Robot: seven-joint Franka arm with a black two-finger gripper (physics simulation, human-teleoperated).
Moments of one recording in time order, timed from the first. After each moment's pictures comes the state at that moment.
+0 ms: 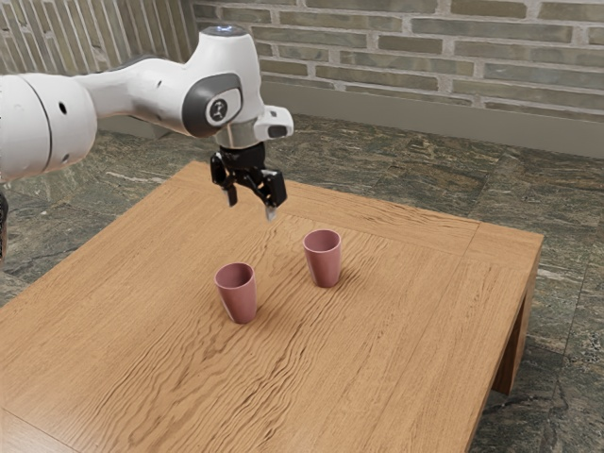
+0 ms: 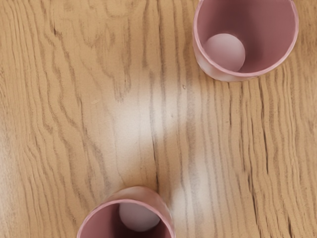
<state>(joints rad) -0.09 0.34 -0.01 -1.53 0.06 1.88 -0.02</state>
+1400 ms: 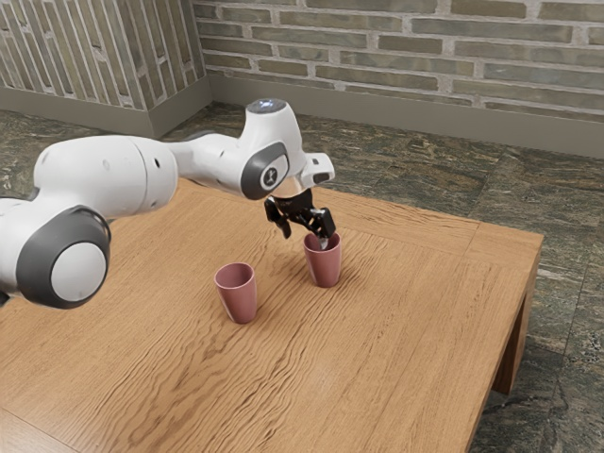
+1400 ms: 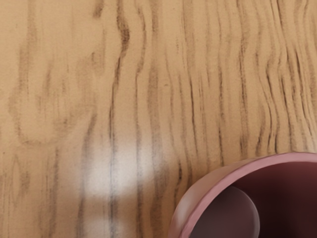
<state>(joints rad) -0.04 0.77 -0.08 -1.26 0.04 2.18 -0.05</state>
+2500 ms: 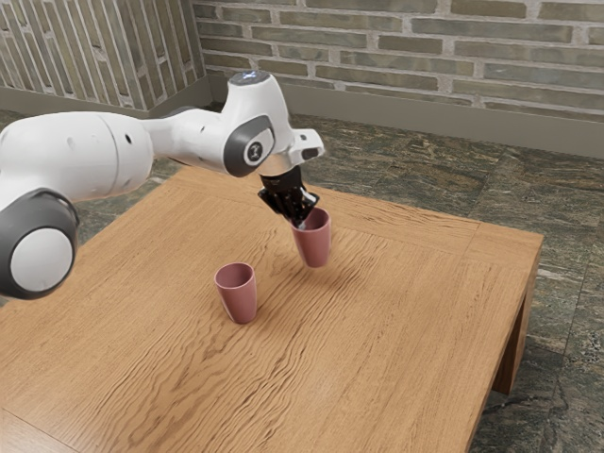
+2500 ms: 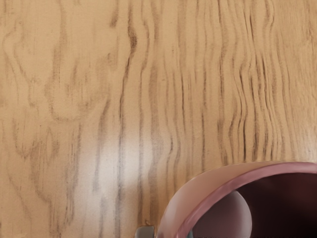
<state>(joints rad) -0.05 0.60 -0.07 -1.38 0.01 2.14 -0.07</state>
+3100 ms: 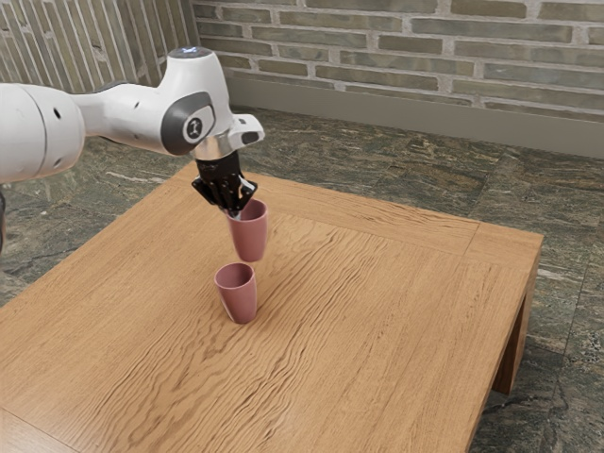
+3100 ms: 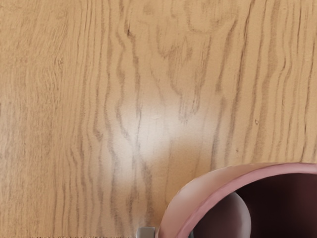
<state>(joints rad) -0.04 0.34 0.05 -1.64 0.01 2.05 -0.11</state>
